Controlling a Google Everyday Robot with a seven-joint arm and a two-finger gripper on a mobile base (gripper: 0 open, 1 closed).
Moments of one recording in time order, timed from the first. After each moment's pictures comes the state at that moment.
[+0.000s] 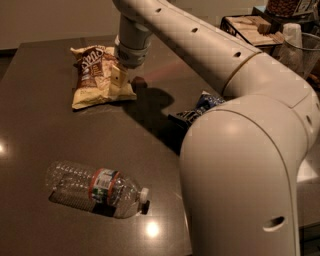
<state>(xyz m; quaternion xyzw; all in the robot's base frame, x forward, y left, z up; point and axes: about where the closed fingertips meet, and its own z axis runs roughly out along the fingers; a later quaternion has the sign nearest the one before) 0.705 0.080 0.857 -0.51 0.84 0.06 0.17</state>
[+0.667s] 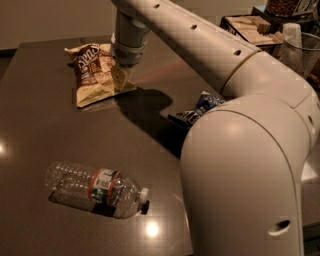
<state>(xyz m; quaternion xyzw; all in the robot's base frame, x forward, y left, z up) 0.693 0.092 0.865 -0.54 0.82 0.07 0.16</state>
